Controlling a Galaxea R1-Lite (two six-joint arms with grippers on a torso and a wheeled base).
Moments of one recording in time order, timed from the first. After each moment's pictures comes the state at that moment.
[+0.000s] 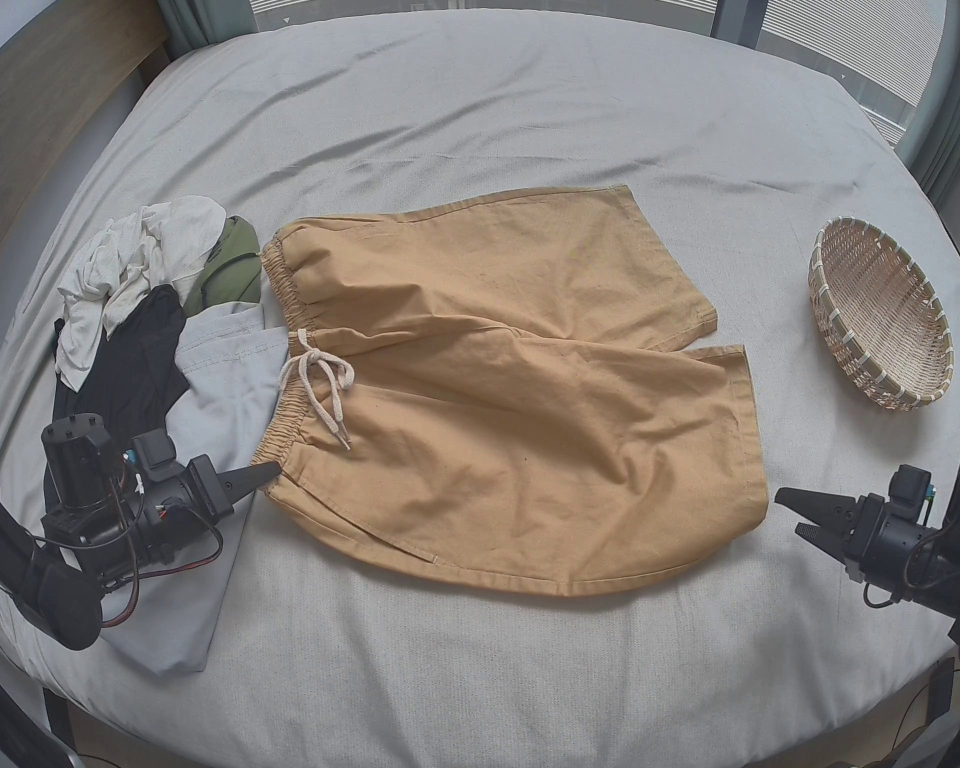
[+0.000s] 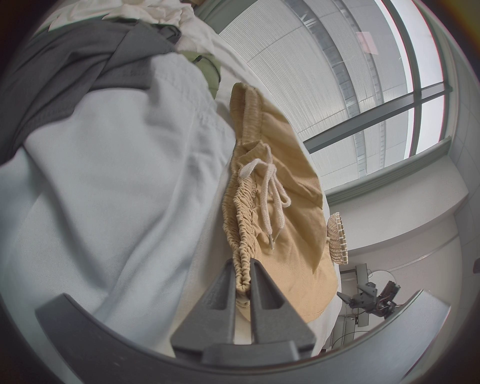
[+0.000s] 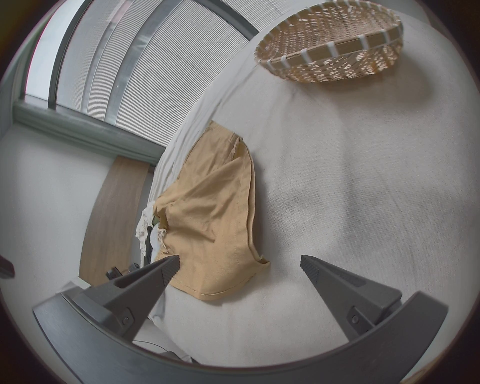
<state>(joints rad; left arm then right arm) -0.07 1.74 -0.36 -1.16 -0.53 -0.65 0.14 1.38 -0.17 -0.92 0.41 0.66</state>
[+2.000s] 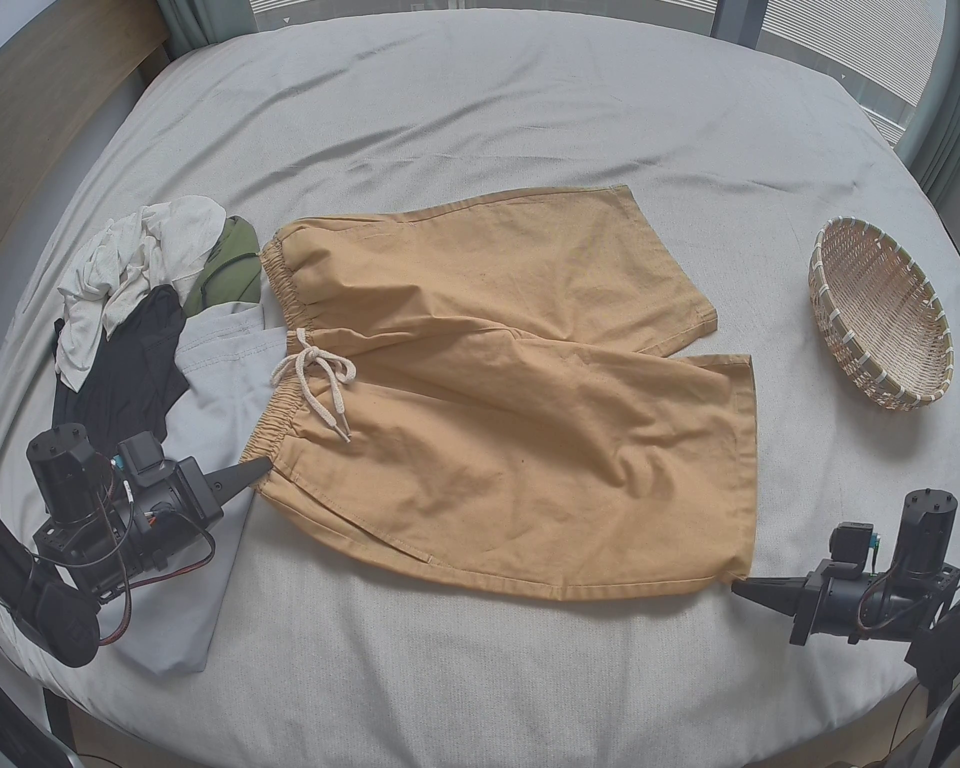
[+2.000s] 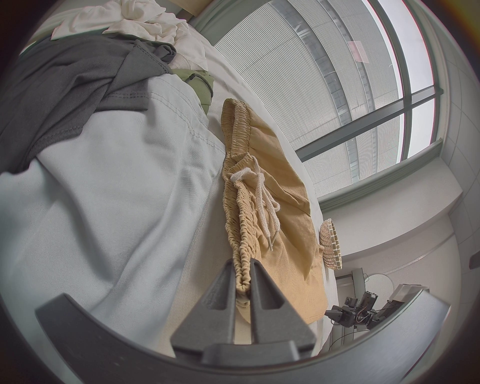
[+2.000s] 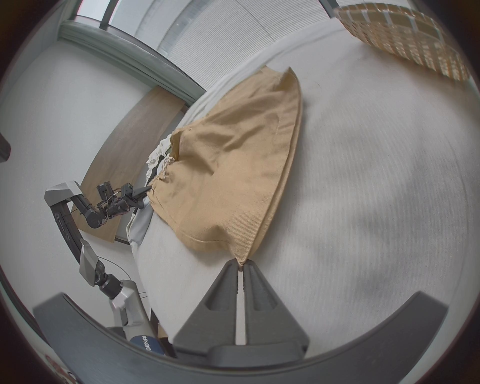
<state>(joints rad) -0.06 1.73 -0.29 -1.28 -0.53 -0.68 0.15 1.64 -0.02 -1.15 0.60 0.22</state>
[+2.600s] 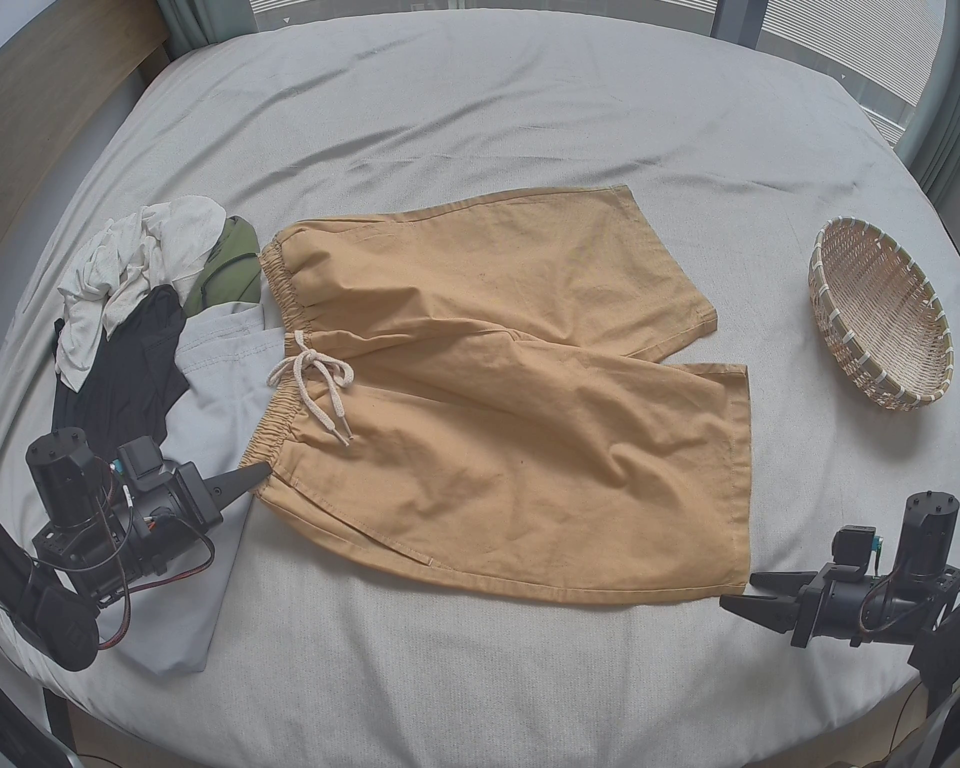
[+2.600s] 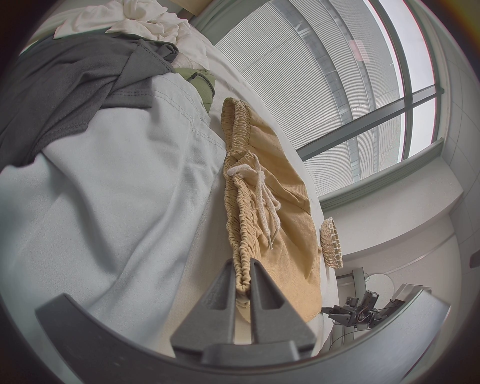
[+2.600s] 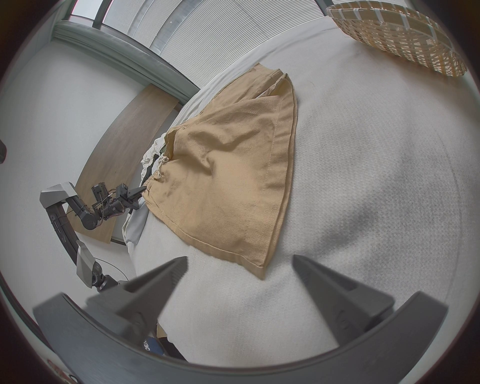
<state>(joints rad) -0.06 1.73 -0.28 -1.29 -0.53 -0.67 0.15 1.65 -0.02 -1.15 0.56 0.22</state>
